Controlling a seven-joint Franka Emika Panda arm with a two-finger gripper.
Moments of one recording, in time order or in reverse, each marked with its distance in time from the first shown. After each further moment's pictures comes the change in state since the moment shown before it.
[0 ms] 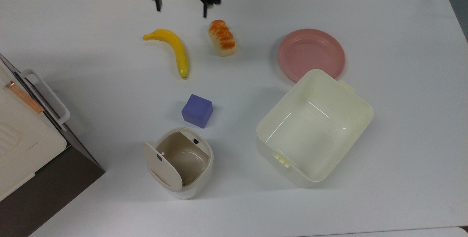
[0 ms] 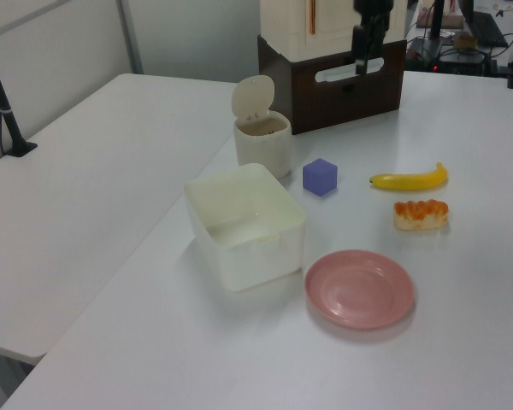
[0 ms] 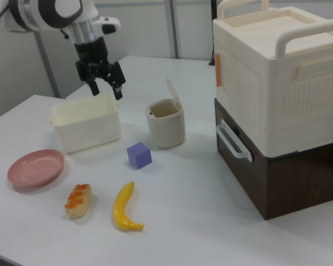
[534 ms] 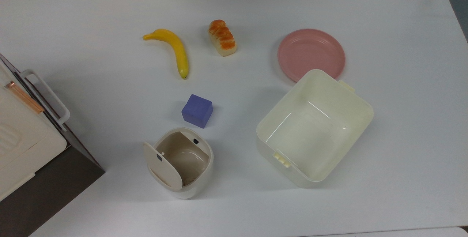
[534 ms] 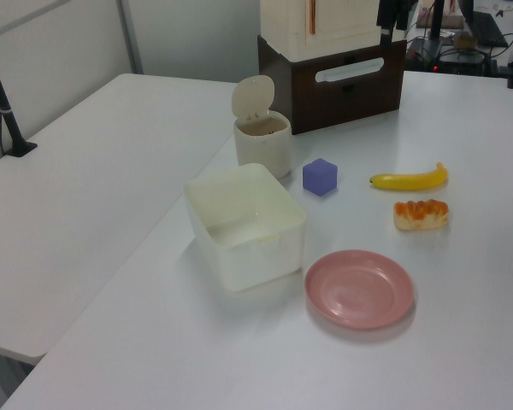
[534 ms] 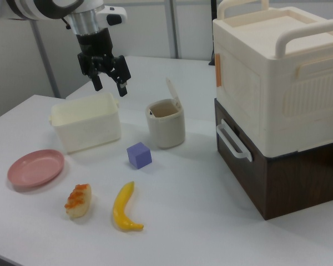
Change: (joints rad) arm -0.005 -0.087 -0.101 -0.022 0.051 -0.043 -0.086
